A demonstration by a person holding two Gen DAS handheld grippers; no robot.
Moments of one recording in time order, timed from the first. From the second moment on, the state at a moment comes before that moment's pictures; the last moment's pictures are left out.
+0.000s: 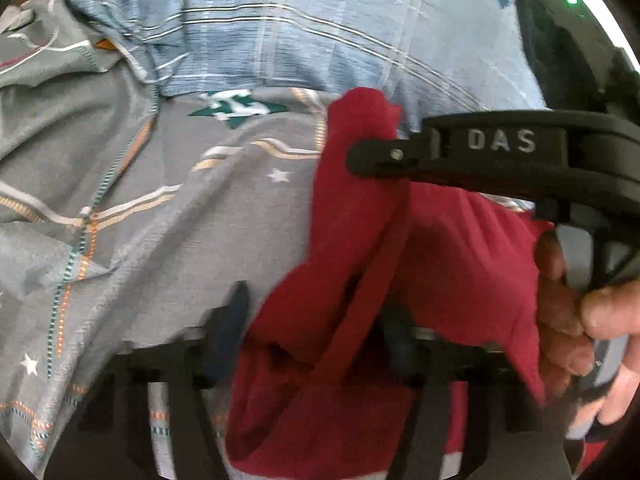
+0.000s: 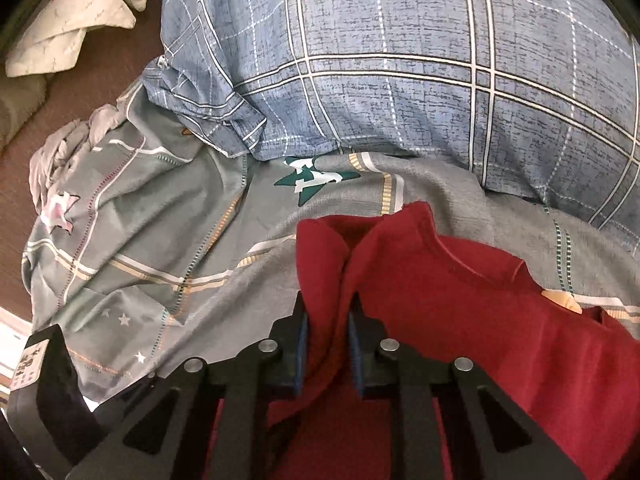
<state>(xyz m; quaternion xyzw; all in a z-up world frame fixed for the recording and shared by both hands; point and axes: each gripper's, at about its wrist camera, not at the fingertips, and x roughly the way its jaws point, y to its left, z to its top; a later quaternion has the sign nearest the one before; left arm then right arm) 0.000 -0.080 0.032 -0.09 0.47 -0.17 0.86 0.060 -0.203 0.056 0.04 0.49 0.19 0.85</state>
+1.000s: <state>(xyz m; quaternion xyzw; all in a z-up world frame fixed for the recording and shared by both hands) -0.069 -0.282 0.118 0.00 0.41 -0.34 0.85 -0.029 -0.412 0.146 0.07 0.41 0.10 0.91</state>
